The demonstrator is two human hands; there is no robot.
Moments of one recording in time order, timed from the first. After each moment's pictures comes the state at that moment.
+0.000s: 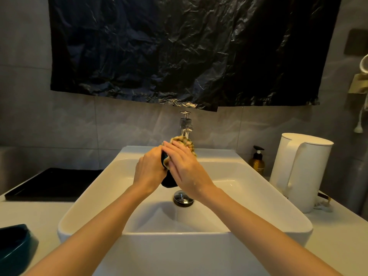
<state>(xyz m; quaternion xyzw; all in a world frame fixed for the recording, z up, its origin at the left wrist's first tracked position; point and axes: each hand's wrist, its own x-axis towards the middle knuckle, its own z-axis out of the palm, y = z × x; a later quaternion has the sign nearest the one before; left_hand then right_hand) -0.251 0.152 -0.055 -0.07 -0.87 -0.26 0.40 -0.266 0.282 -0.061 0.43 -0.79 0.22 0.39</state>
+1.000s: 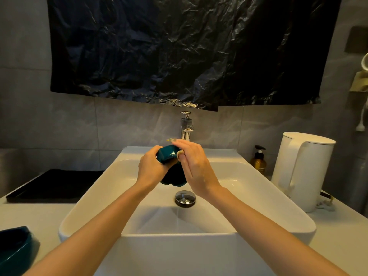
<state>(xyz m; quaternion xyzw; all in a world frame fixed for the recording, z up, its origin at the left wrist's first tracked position) -0.257 0.152 -0.052 -0.04 -0.81 -0.51 0.30 -0.267 0.292 -0.058 0.39 -0.76 0.31 0.41</state>
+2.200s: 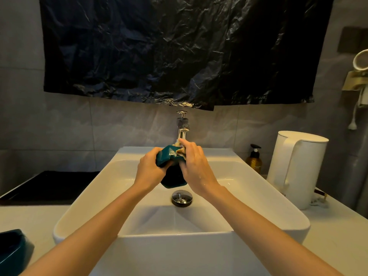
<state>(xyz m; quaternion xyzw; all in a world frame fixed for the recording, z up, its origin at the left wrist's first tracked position) -0.260 0.153 -0.059 -0.08 -0.84 -0.44 0.32 -0.271 0.295 -0.061 0.30 -0.83 0.27 0.38</state>
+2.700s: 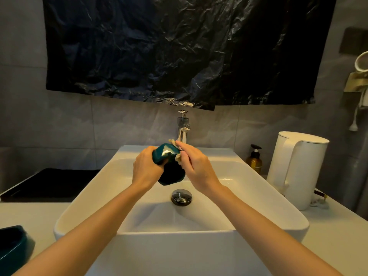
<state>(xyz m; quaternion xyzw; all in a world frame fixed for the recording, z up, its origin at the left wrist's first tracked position) -0.259 0.149 -0.059 -0.01 -0.85 -0.38 0.35 -0.268 0.301 -0.056 0.35 -0.79 0.35 0.36</state>
